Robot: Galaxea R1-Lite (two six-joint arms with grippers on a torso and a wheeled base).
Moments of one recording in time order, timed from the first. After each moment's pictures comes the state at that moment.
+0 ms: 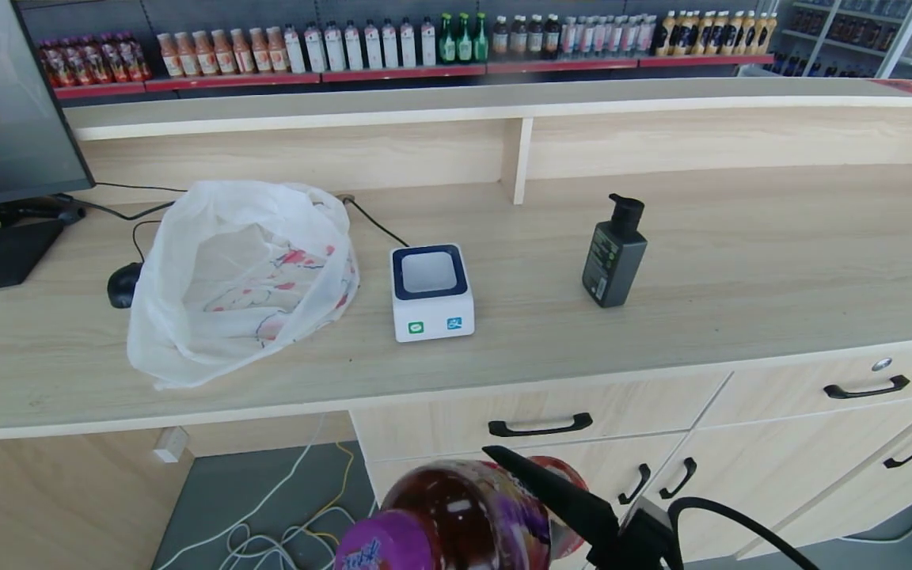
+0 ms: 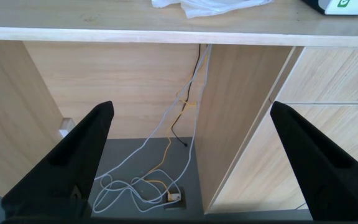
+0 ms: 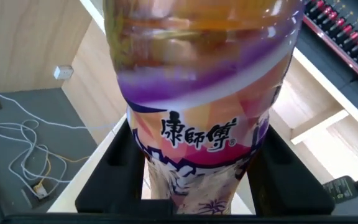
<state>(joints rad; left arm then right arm) 0.00 0.00 0.00 0.00 0.00 0.00 1.27 1.75 -0.34 -1.57 -0.43 -0.87</state>
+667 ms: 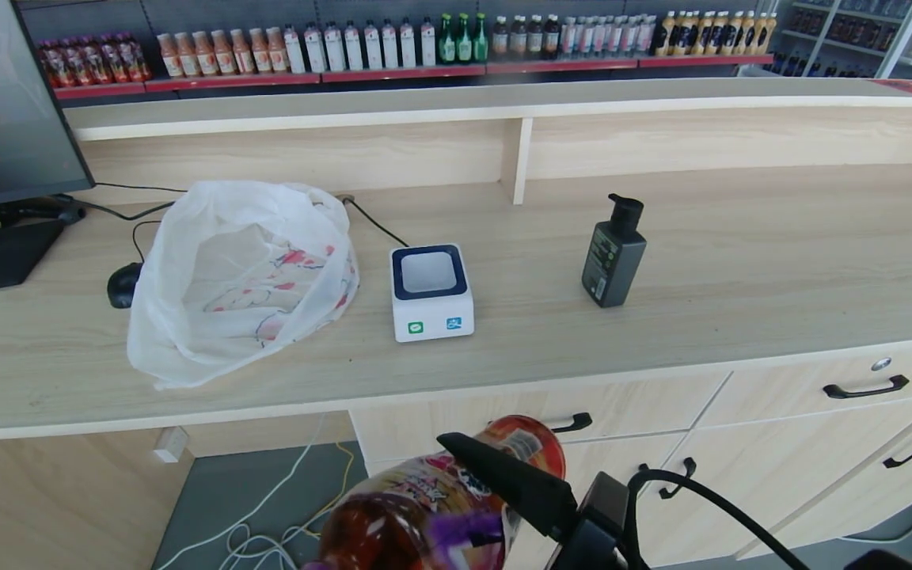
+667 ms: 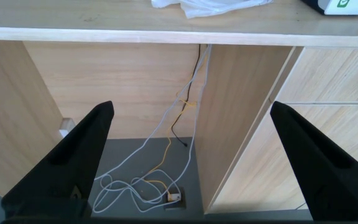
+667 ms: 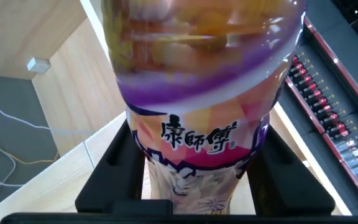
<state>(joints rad) 0.00 0.00 0.00 0.00 0.00 0.00 1.24 1.79 -0.42 -1.57 -0.33 -1.10</state>
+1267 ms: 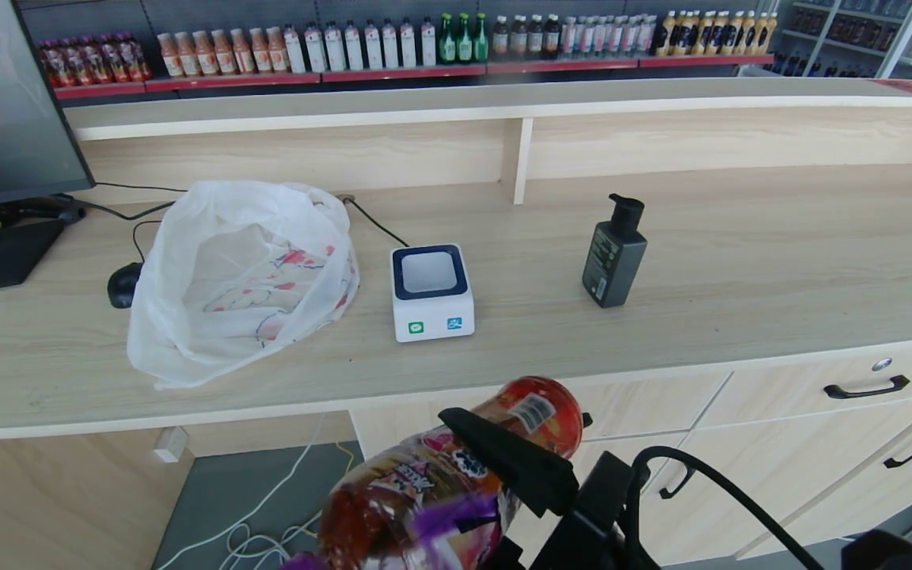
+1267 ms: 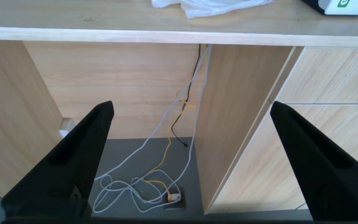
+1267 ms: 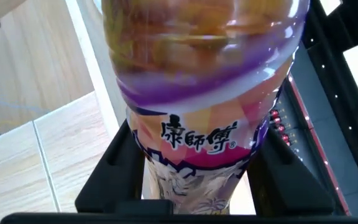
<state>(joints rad) 0.00 0.00 0.00 0.00 0.00 0.00 1.23 1.79 -0.45 -1.57 -0.40 -1.34</state>
